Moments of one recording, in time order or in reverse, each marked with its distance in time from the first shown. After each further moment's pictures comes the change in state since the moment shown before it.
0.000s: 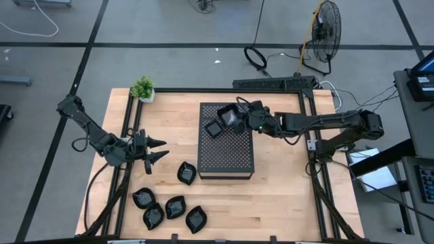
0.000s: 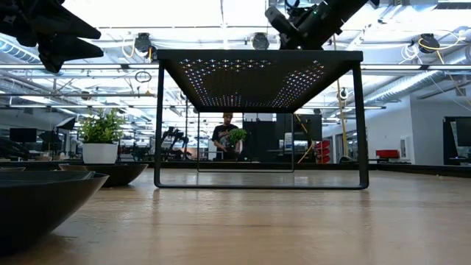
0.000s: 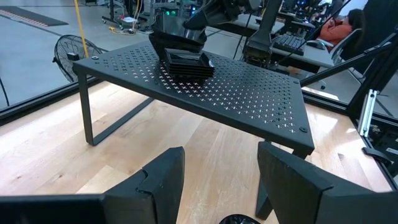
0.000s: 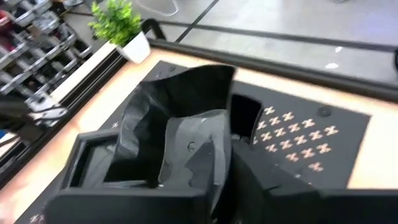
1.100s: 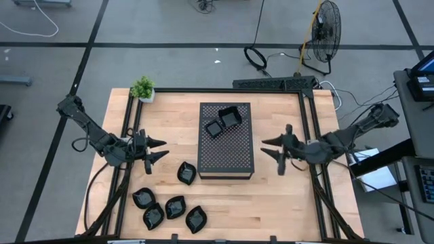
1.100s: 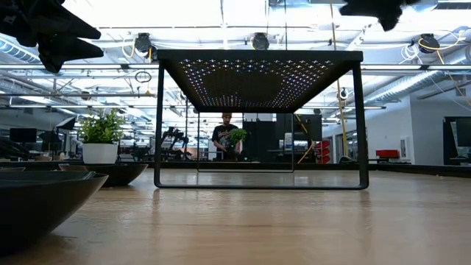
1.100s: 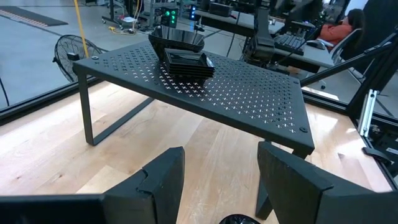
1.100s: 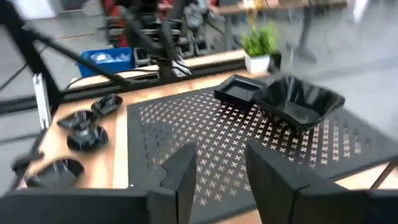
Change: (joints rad) left arm 0.000 0.000 0.000 0.000 0.000 0.000; right arm 0.569 -0.547 -0.352 0.093 0.187 -0.476
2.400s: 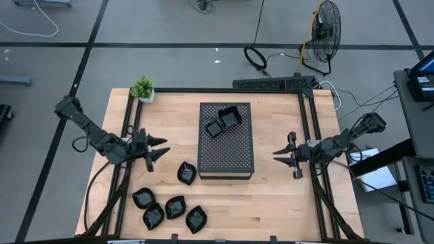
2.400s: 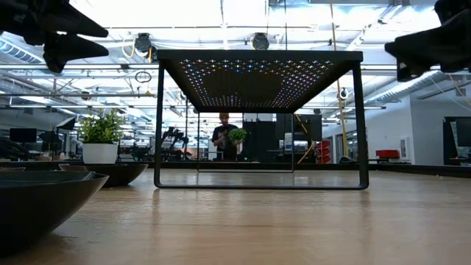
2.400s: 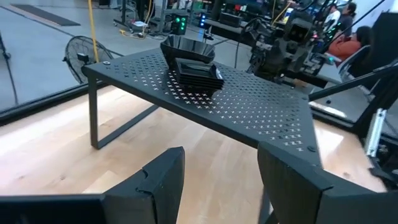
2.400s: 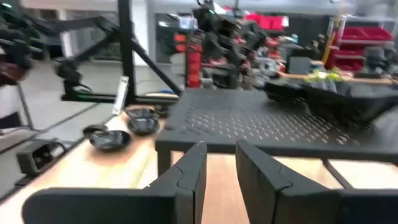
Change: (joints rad) left arm 0.051 0.015 0.000 0.058 -0.003 -0.009; right arm -0.001 -0.665 -0.654 0.378 -0.301 -0.351
